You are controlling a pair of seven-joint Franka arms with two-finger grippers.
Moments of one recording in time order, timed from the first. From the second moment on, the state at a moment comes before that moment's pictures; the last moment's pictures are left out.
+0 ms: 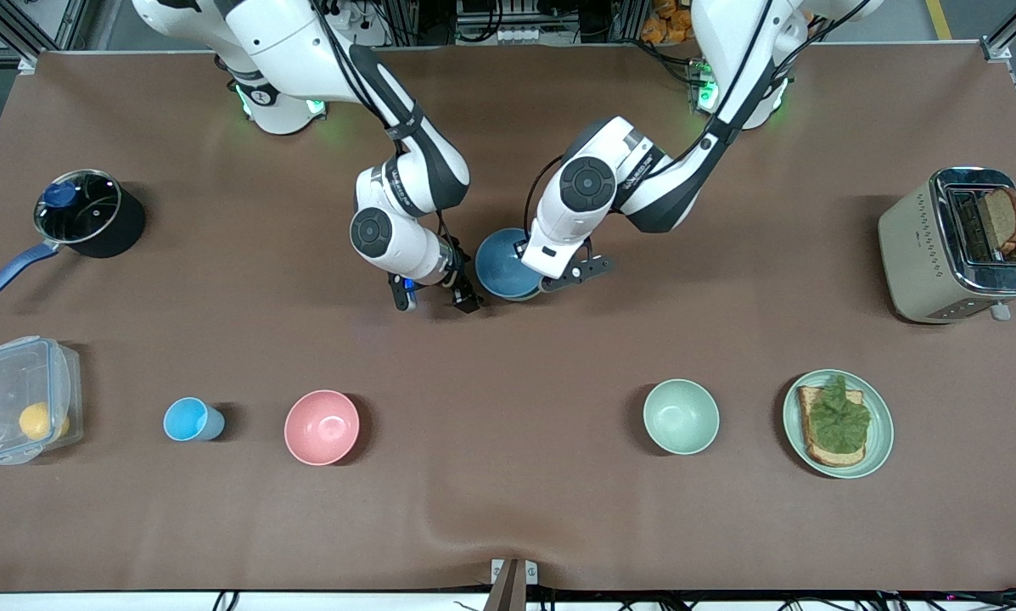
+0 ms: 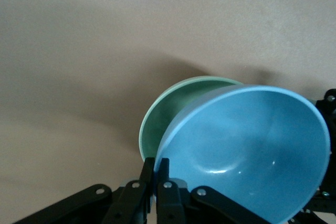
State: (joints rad) left arm -0.49 0.48 -0.32 -1.87 -0.11 2.28 -1.06; right arm 0.68 0.57 0.02 -1.95 0.65 2.53 1.45
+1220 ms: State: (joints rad) left arm -0.49 0.51 -0.31 -1.91 -0.11 2.36 -1.05; right arm 0.69 0.57 0.02 -1.95 0.65 2.53 1.45
